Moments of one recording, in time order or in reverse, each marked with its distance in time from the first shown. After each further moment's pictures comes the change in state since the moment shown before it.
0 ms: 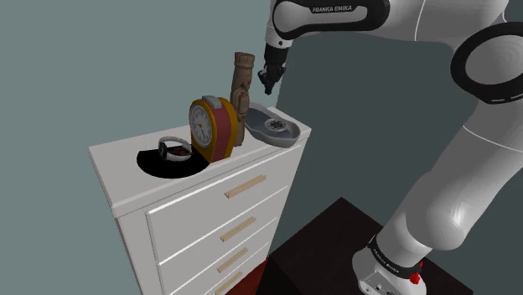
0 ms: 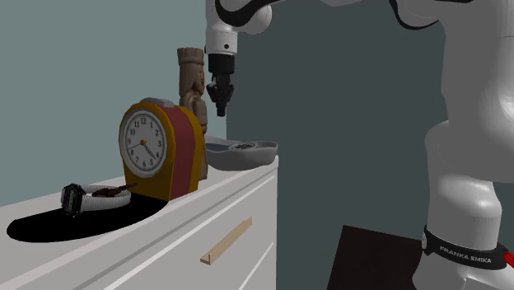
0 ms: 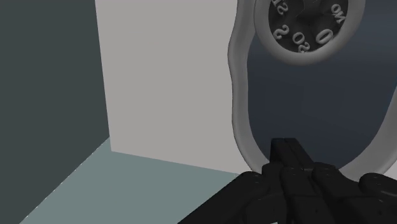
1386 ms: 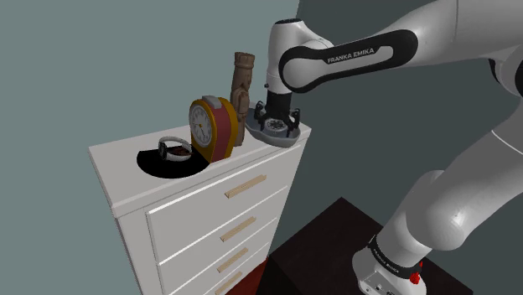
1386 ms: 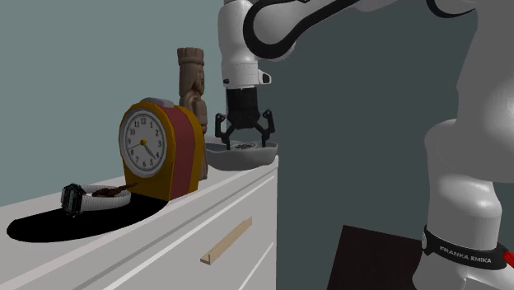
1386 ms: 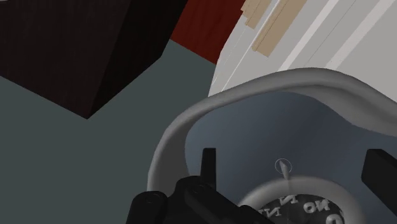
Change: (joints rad) arm 0.005 -0.212 0.138 -0.477 -0.014 0.126 1.329
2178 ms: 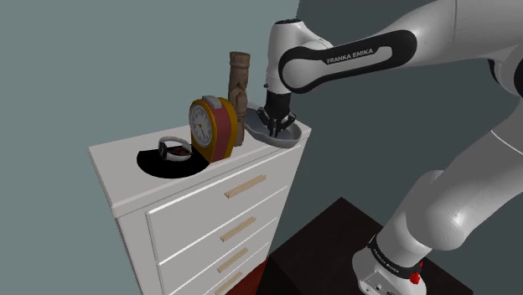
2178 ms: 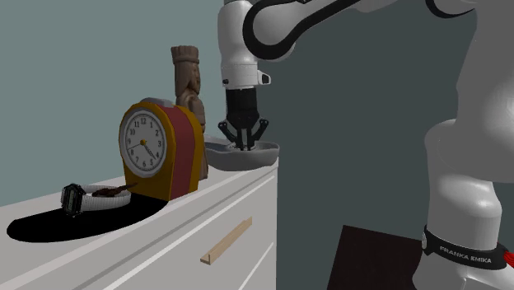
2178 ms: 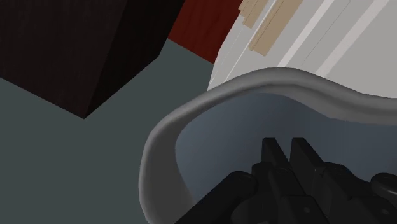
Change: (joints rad) arm 0.000 0.004 0.000 0.000 -0.001 0.011 0.000
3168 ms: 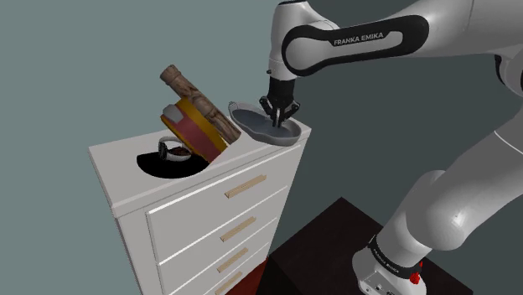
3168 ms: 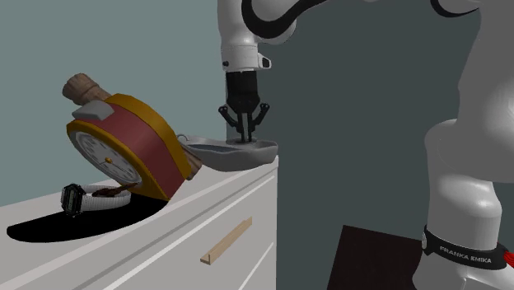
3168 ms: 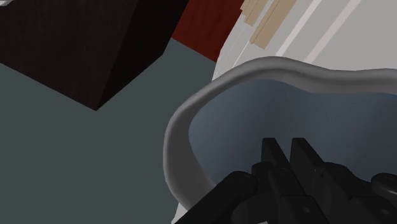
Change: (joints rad) arm 0.000 -0.023 -0.002 0.080 0.008 -0.108 -0.018
